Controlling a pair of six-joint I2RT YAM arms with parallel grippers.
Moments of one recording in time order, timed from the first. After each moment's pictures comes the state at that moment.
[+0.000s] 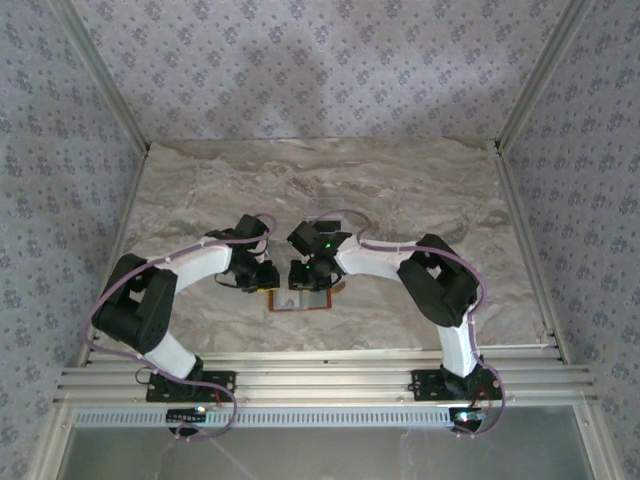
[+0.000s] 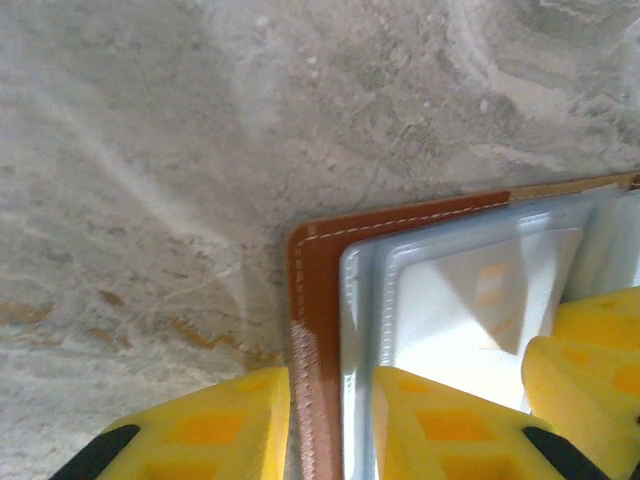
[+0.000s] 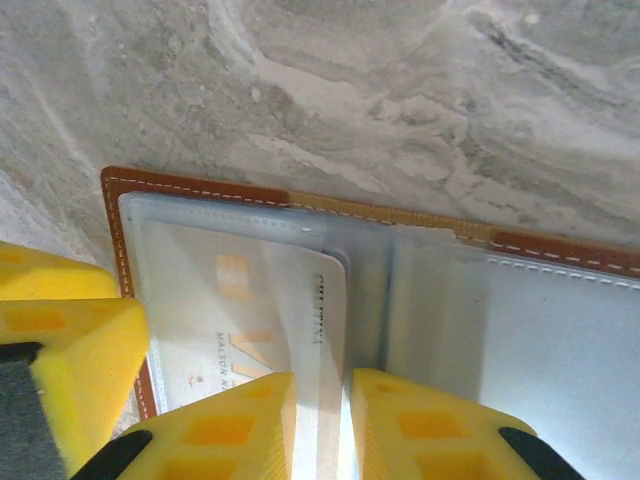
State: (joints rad) left arm -0.47 1.58 0.86 -0.63 0.28 -0.53; right arm 0.89 1.96 1.28 -0.47 -0.24 0.85
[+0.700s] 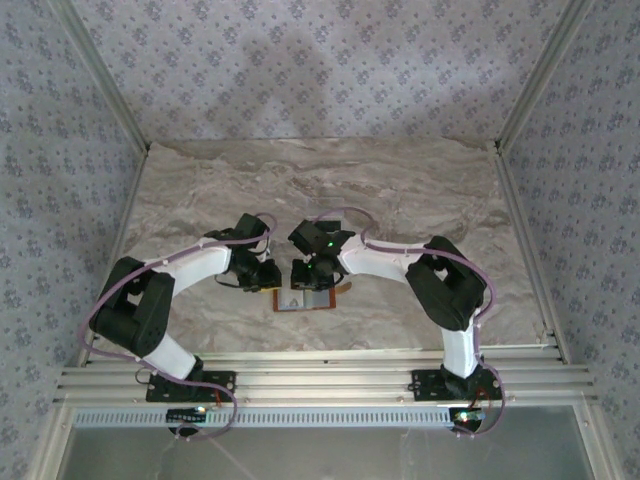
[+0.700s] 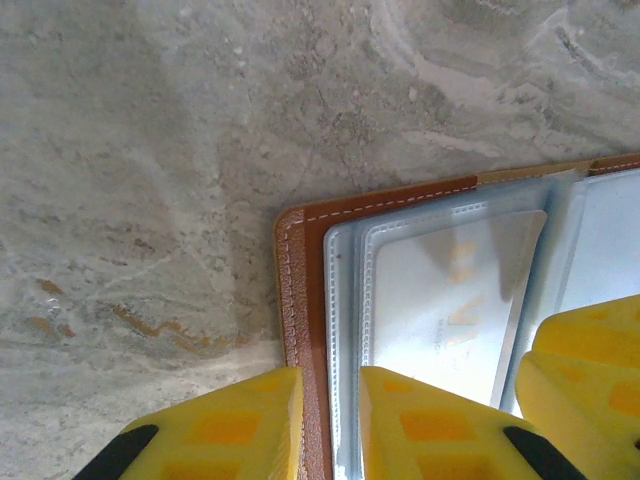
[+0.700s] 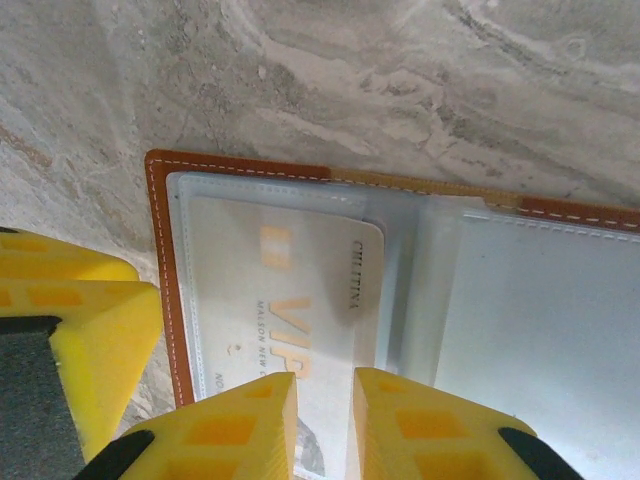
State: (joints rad) left arm -0.48 1.56 0.86 -0.61 0.33 -0.54; right arm 0.90 1.92 1.28 -0.52 -0.23 0.85
